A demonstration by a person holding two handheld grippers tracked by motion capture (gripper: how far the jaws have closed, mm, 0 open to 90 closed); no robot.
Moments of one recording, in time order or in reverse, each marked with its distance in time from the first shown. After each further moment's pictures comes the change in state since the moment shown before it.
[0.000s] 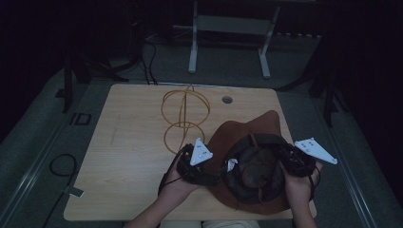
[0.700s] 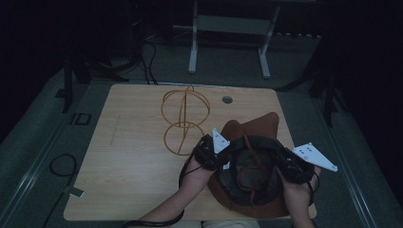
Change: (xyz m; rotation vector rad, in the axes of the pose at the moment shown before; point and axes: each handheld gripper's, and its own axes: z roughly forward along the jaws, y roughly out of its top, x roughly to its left) left arm 0.000 0.017 0.055 0.025 0.158 0.011; right arm 0.019 0.004 -0.018 -0.023 0.058 -0.025
